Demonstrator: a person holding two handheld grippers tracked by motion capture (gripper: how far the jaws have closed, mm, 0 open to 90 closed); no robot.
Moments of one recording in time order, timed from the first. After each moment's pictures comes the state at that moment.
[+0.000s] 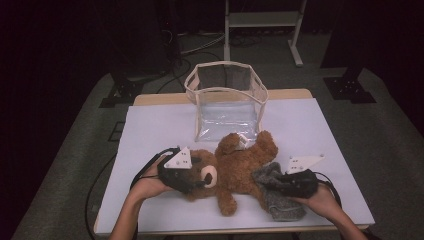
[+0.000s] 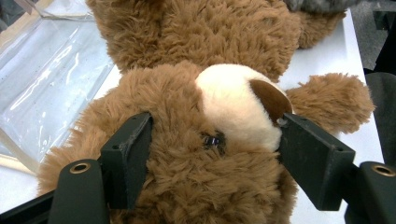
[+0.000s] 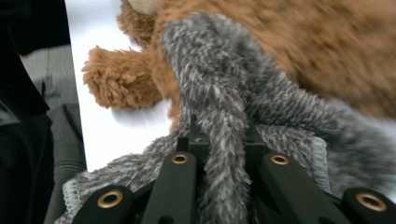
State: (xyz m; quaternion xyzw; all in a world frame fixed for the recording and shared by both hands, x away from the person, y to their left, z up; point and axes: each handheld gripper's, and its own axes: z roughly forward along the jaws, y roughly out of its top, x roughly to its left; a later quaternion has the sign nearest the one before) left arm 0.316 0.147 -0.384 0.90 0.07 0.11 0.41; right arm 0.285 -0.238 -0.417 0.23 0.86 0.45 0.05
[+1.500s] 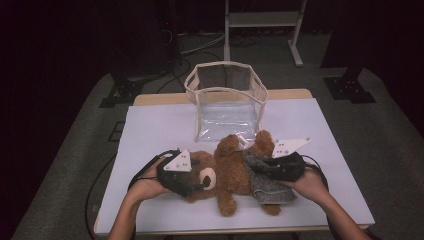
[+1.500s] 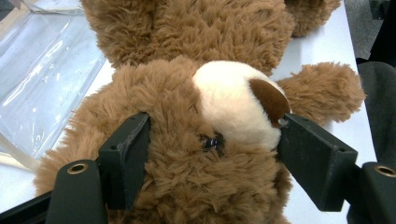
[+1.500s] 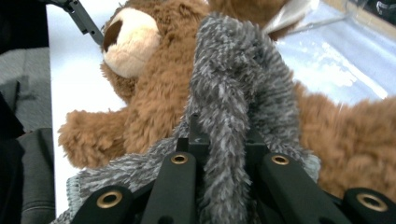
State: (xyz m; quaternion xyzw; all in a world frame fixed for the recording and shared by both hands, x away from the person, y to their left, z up) left arm 0.311 0.148 -0.384 0.91 0.06 0.11 0.39; right arm 0.311 -0.197 -0.379 0.20 0.87 0.45 0.09
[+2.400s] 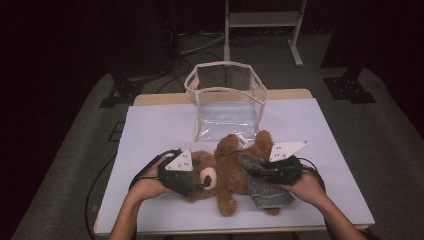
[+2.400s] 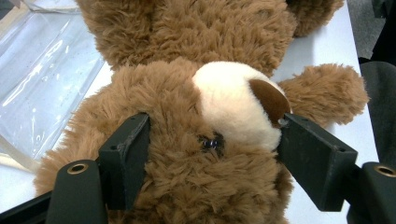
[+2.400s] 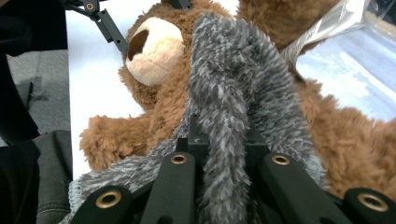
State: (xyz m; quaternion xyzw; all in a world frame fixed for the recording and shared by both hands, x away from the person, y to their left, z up) left arm 0.312 0.146 -0.384 0.91 0.06 0.11 0.39; right arm 0.303 -0.188 -0.377 0.18 0.87 0.46 0.08
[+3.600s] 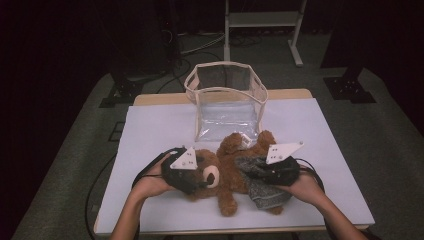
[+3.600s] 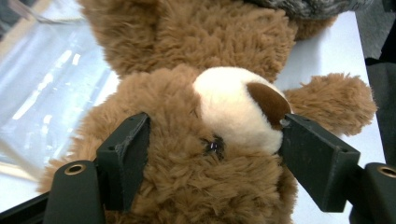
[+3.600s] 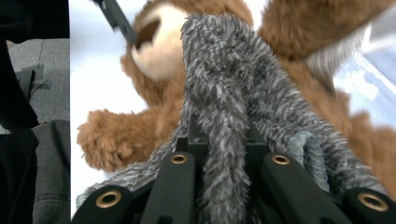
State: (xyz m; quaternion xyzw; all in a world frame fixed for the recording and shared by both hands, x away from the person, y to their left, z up) left arm 0.314 0.137 -0.373 0.91 0.06 0.13 0.39; right arm 0.304 -0.183 -0.381 0.17 0.88 0.45 0.08
